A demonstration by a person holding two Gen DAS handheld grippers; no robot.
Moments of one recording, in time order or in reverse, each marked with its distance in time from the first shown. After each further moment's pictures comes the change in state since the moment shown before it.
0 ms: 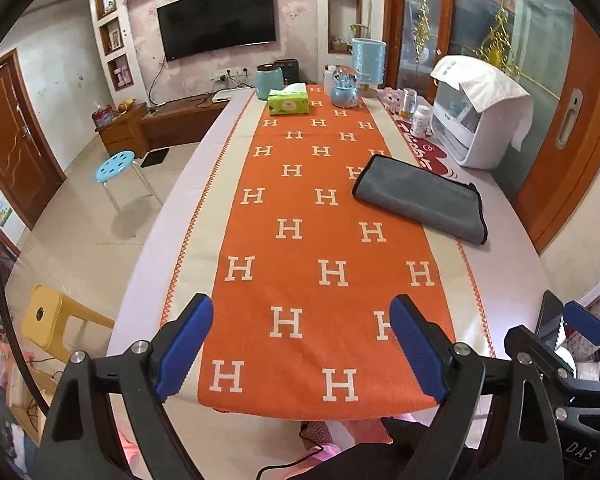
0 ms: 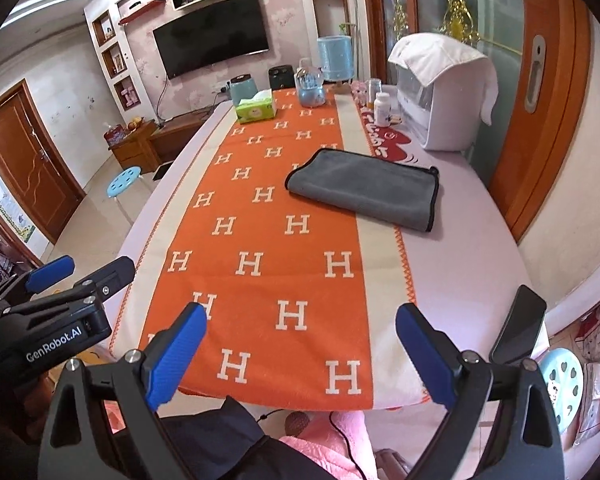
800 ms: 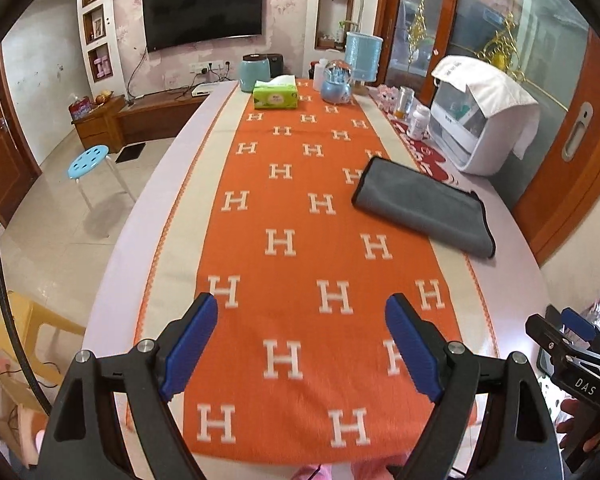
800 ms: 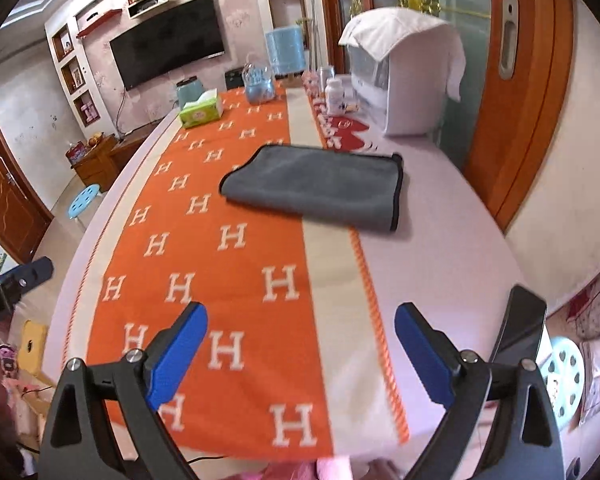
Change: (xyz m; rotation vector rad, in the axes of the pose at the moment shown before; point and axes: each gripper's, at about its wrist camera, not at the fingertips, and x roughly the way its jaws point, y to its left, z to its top) left arm 0.074 0.025 0.020 0.005 0.017 -0.094; right arm 0.072 -0.054 0.007 0.090 0.009 -0.095
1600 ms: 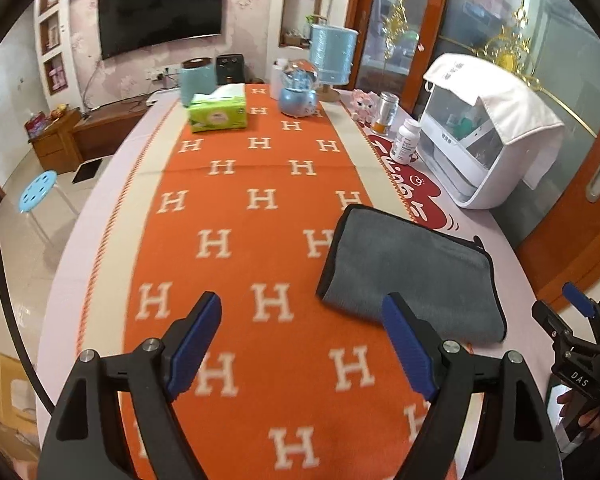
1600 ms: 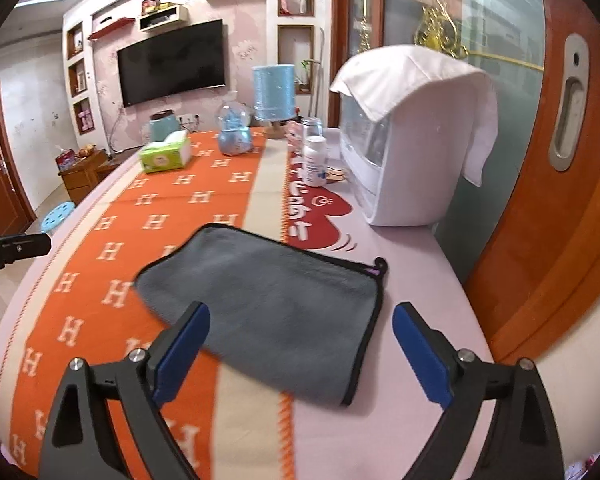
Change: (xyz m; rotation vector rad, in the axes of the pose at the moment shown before) left arm 0.145 -0.036 0.137 0.039 -0.004 -0.114; right arm 0.110 -0.055 0.123 -0.127 -0.198 -0.058
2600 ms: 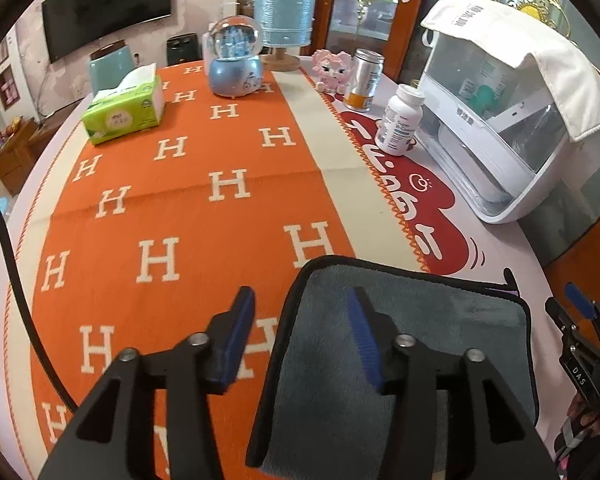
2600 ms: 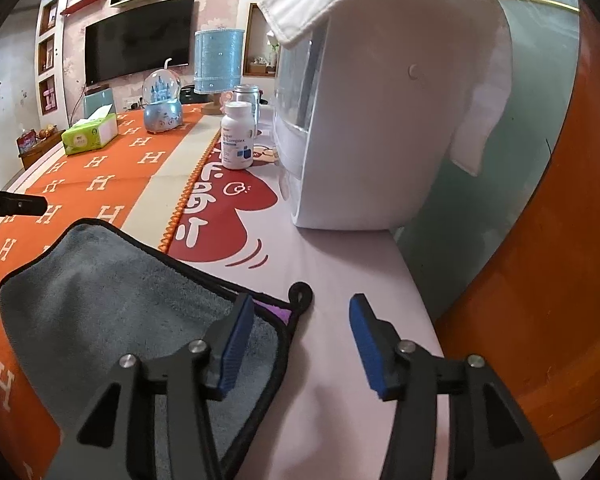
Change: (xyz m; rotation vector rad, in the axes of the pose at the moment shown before) left arm 0.200 -0.076 0.094 0.091 0.106 -0.057; right arm 0.142 -0.094 0.019 -0.035 0.046 -0.139
